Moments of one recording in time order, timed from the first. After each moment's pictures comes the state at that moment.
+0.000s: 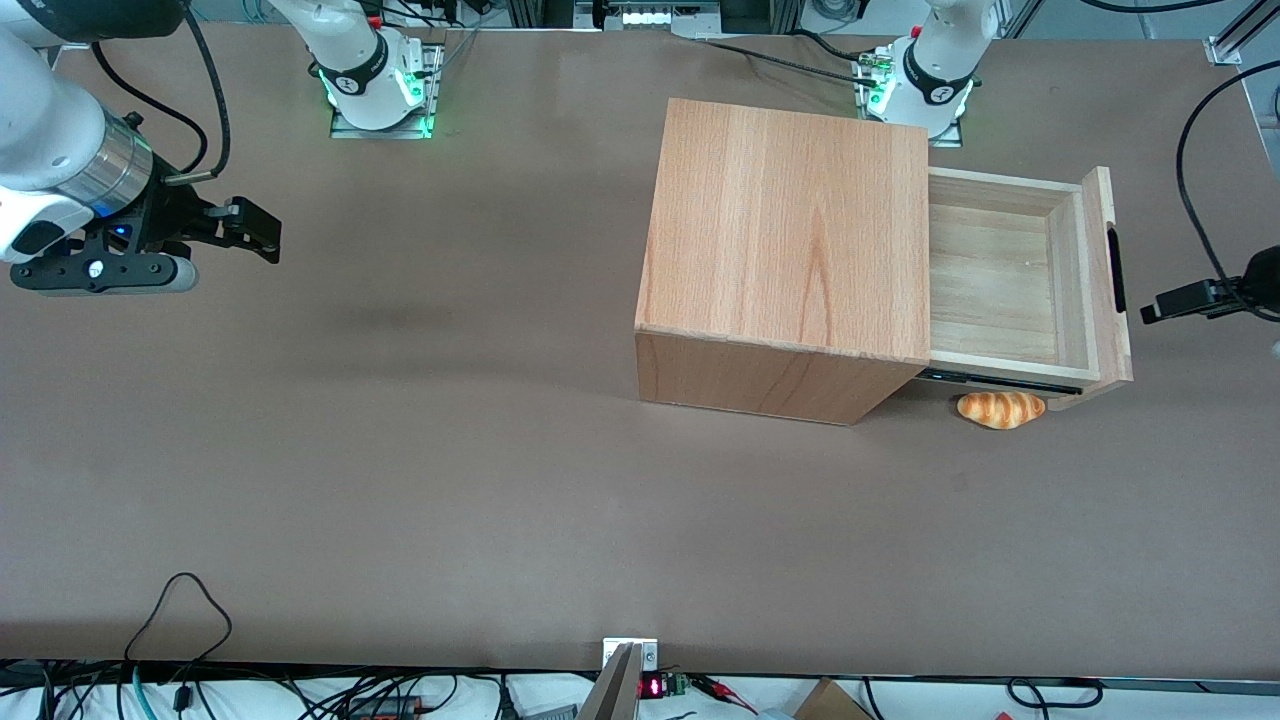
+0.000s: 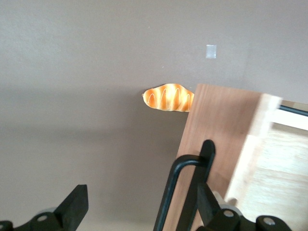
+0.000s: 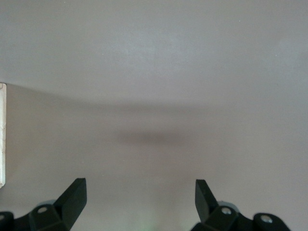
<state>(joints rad) 0.47 0.16 -0.16 -1.72 -0.09 1.76 0.19</state>
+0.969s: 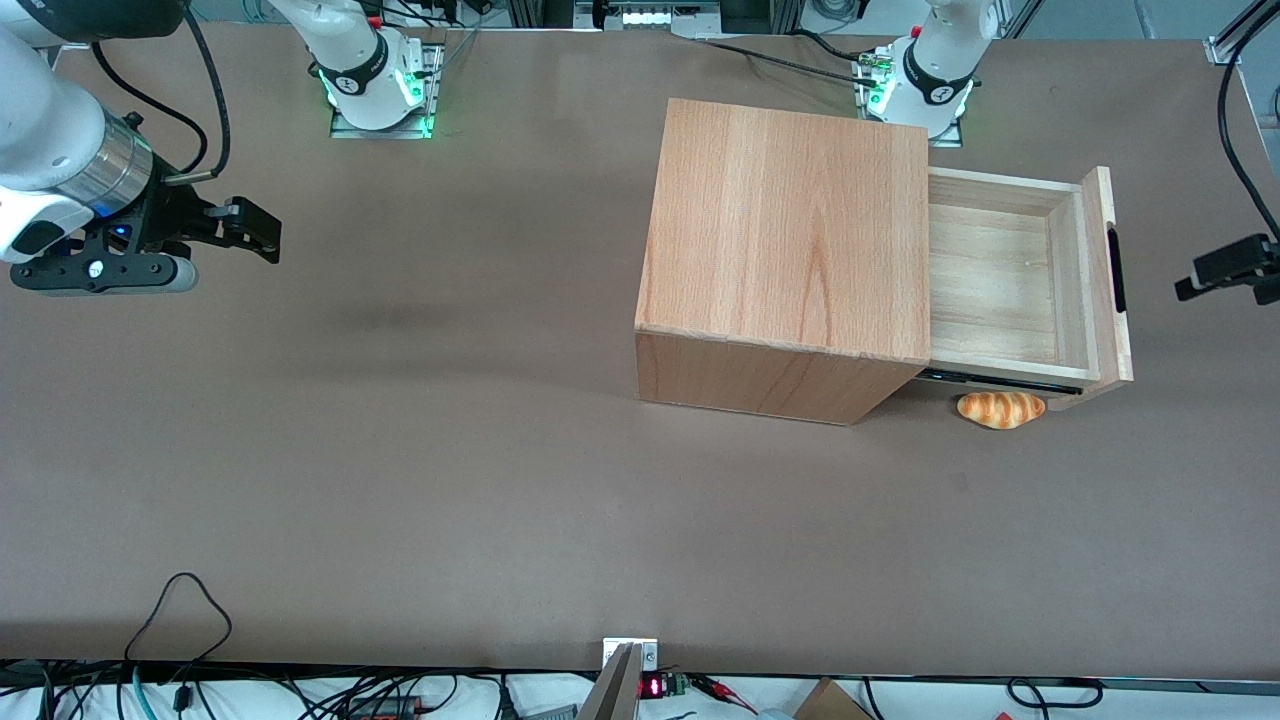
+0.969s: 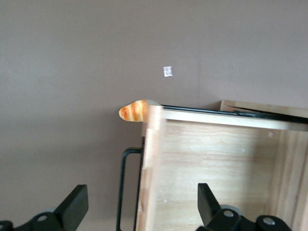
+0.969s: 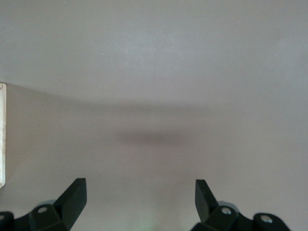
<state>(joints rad) 0.36 0.13 -0.20 -1.49 -0.07 1.57 0.19</state>
